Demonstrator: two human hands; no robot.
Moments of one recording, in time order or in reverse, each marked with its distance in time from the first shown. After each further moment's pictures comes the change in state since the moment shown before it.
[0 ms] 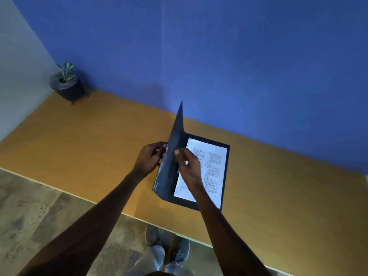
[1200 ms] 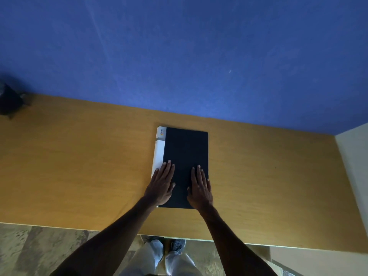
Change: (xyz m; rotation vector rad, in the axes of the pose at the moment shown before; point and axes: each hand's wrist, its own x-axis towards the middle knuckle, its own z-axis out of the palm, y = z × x) left_hand -0.026 -0.093 0.170 0.741 -0.531 0.166; right_hand -0.044 0.189 -0.077 -0.887 -0.165 0.222
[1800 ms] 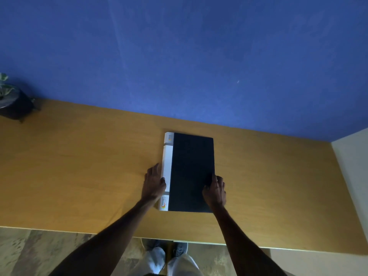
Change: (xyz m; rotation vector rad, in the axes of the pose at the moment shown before) left_hand -0.014 -0.032 -0.045 -0.436 0.213 -0.427; right_hand 0.002 -0.008 -0.034 0.232 0.085 0.360
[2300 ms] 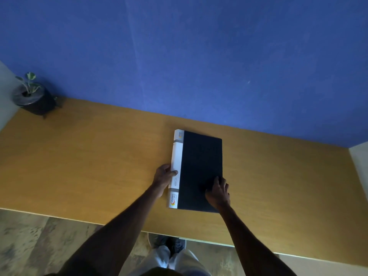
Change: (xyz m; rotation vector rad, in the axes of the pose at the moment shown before) left_hand 0.008 0.018 -0.020 -0.726 -0.170 -0.324; right_hand -0.005 -0.007 0.003 -0.108 -0.178 -0.052
